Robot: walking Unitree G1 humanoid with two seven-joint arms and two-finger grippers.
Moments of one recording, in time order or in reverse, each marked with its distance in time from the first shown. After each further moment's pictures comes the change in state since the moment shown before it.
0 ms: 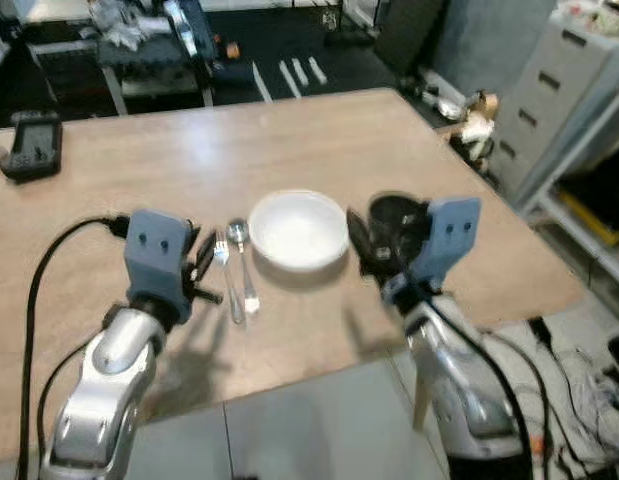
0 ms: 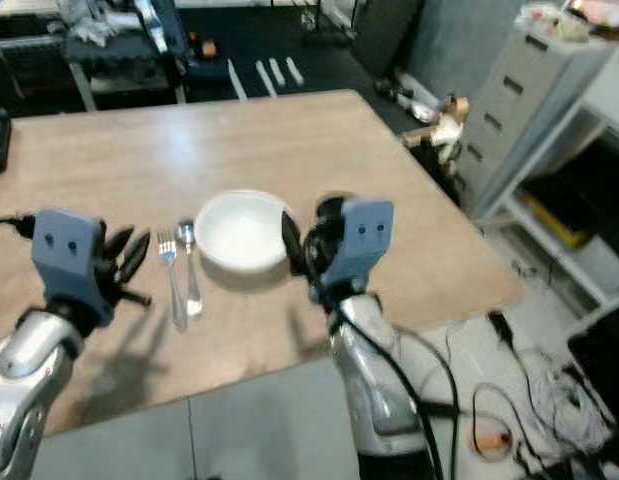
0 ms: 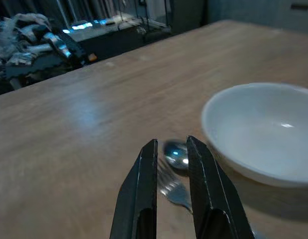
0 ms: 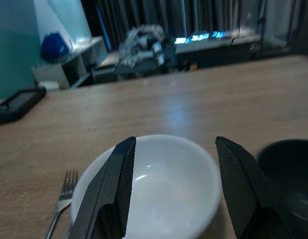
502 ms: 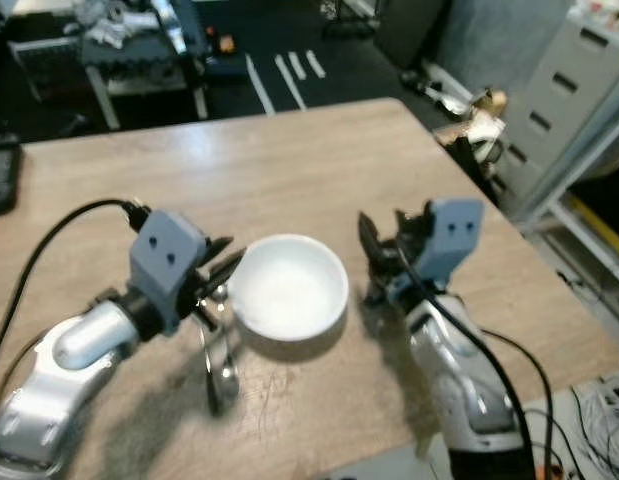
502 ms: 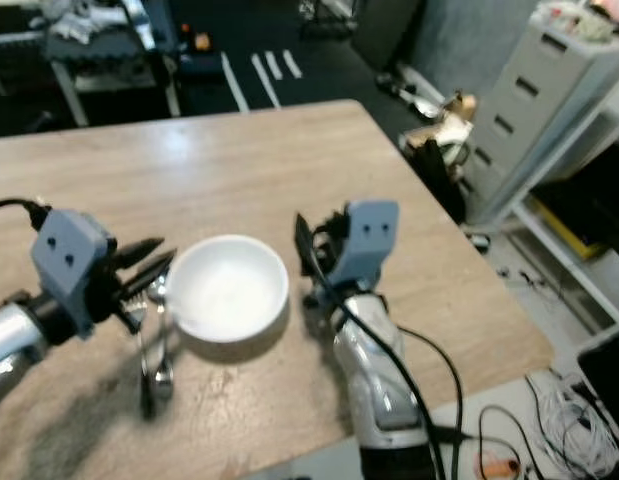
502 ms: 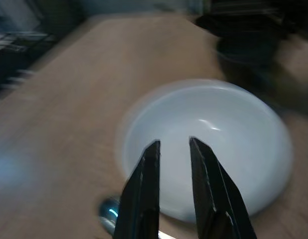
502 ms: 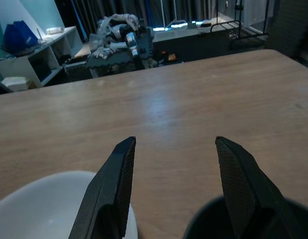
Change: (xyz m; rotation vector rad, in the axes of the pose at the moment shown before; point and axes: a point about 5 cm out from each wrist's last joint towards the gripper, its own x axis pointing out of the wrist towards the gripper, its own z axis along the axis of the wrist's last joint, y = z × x) left arm -0.028 -0.006 0.021 0.200 0.030 -0.588; right arm -0.003 -0.016 -0.001 -0.018 0.015 -0.067
